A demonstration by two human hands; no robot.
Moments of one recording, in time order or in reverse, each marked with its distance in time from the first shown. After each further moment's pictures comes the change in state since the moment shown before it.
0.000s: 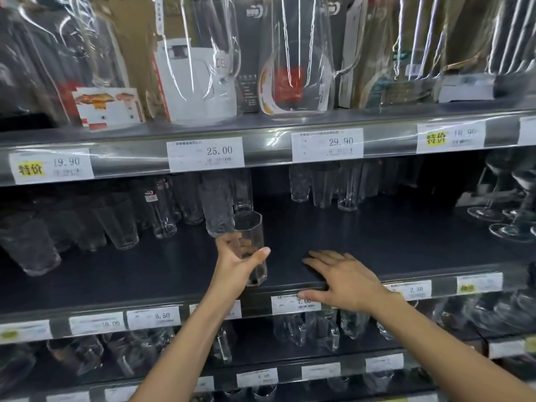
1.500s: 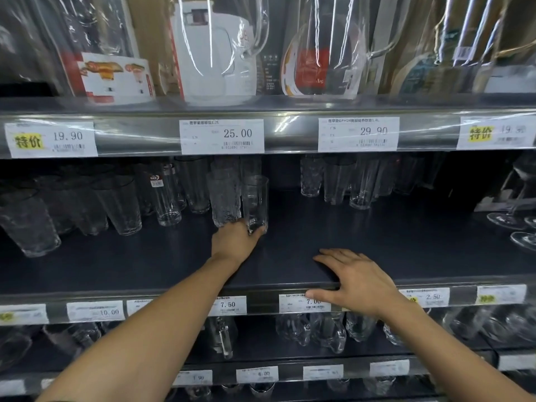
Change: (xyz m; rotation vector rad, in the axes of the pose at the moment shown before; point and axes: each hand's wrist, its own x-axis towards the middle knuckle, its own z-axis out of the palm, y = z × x) left_hand 0.102 -0.043 -0.012 1.115 0.080 0.149; right_hand 0.007 0.003 0.008 0.041 0.056 0.034
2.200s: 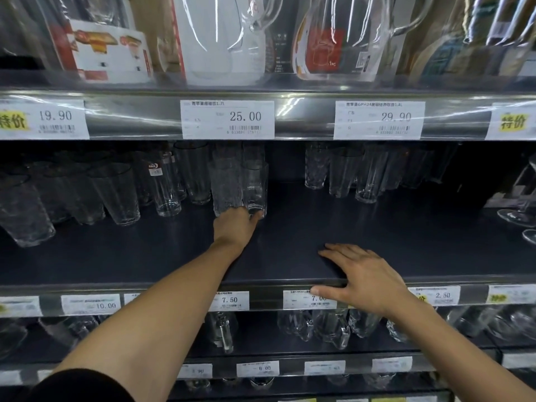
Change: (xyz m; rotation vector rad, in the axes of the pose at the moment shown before) left_hand 0.024 -0.004 0.008 0.099 0.035 0.007; right_hand 0.001 -0.001 0.001 -0.020 -0.006 0.008
